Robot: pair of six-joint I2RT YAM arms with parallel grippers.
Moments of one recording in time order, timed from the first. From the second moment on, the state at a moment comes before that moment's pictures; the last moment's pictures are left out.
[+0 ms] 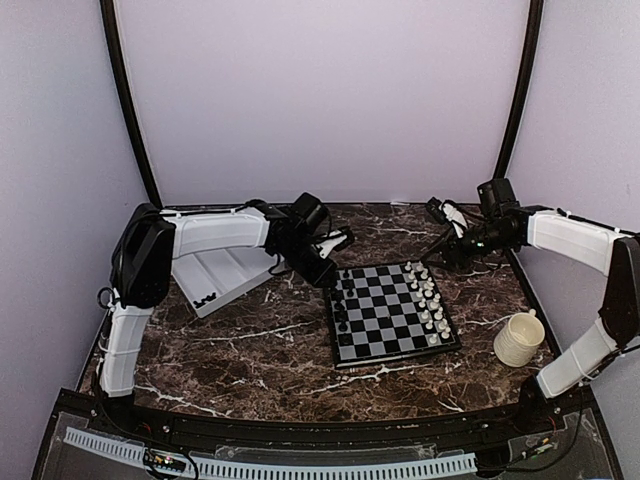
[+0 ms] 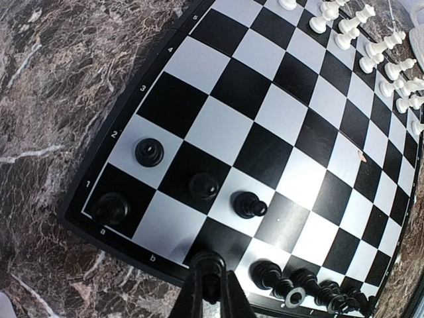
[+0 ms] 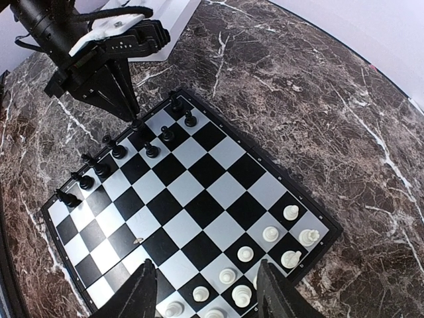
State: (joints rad) left arm -0.77 2.23 1.82 -0.65 0.27 0.06; right arm 0.21 1.47 1.05 -0.48 -0.65 -0.50
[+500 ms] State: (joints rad) left arm -0.77 2.26 1.84 -0.65 0.29 0.04; right arm 0.21 1.47 1.04 -0.48 -0.65 -0.50
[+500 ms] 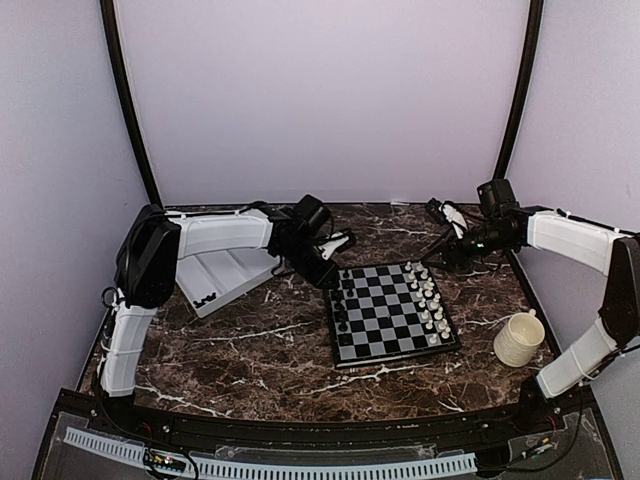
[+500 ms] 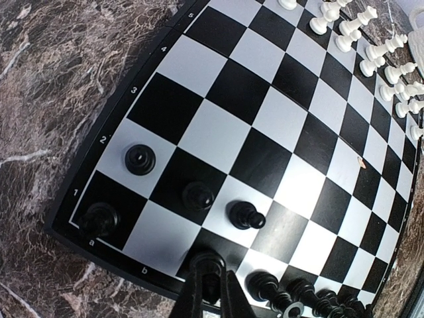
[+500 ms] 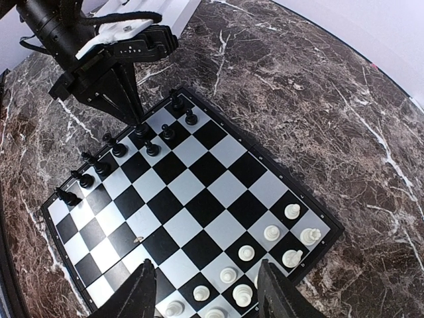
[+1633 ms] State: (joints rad) left arm -0.79 2.27 1.87 -0.68 0.27 0.04; right arm 0.21 1.47 1.04 -0.48 -0.65 -0.50
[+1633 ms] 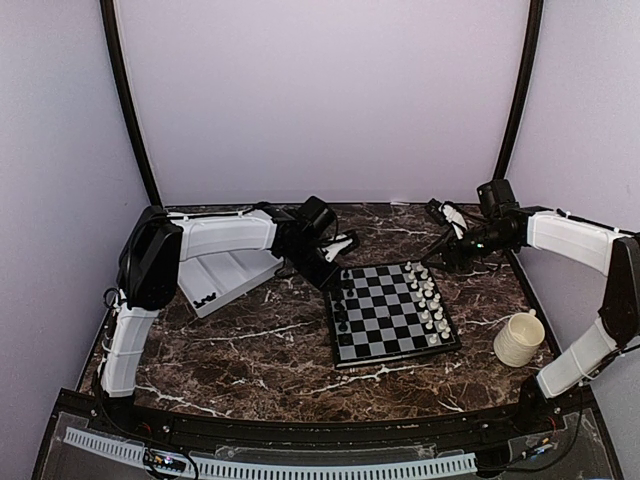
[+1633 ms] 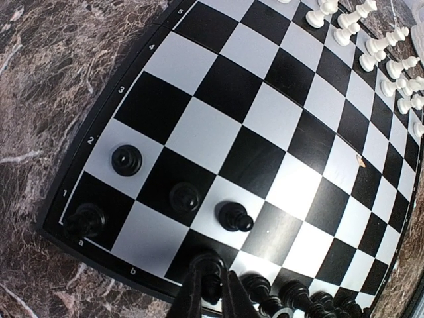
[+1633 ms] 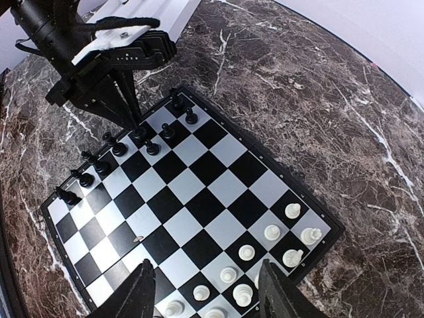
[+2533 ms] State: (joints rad) left arm -0.79 2.19 1.87 -0.69 0.24 0.04; right arm 0.21 1.47 1.04 -0.48 -0.65 -0.50
